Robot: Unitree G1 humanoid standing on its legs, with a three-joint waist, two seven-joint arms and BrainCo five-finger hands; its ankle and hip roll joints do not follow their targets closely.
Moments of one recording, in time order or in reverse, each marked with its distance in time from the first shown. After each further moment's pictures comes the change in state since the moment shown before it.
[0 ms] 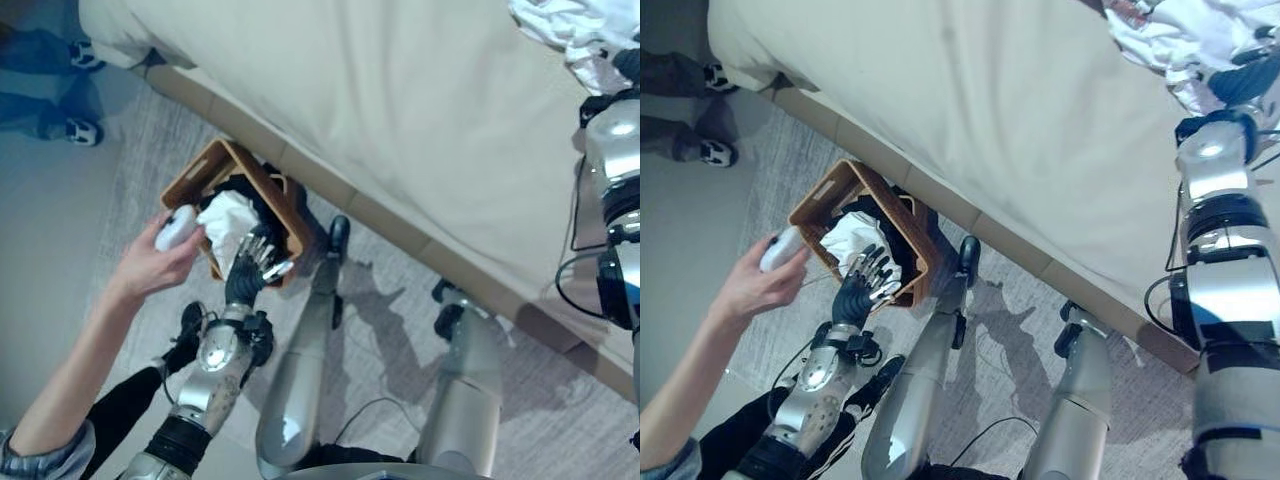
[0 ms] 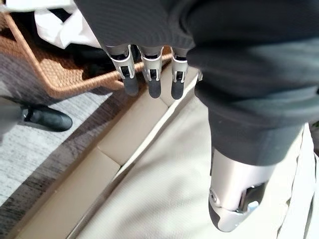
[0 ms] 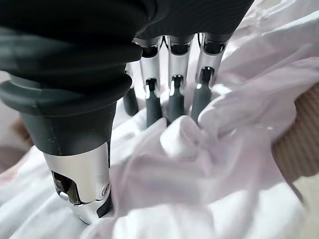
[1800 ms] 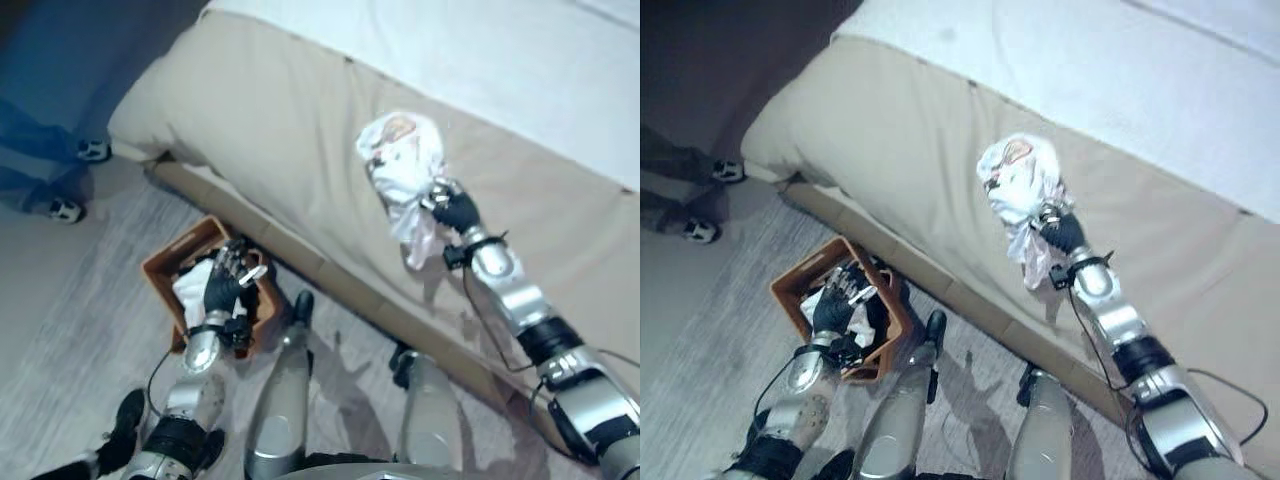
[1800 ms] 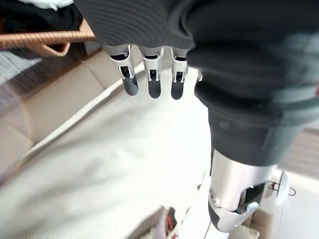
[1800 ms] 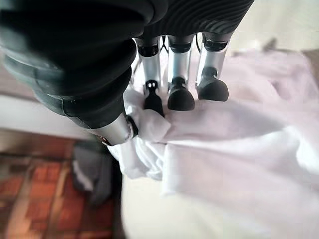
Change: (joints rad) left arm -0.008 -0.029 0.131 0.219 -0.003 -0.002 -0.076; right arm 0.905 0.246 0.113 -0.882 0.161 -0.116 0.564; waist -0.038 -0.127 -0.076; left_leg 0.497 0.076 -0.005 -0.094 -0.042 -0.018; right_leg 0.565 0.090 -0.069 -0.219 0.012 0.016
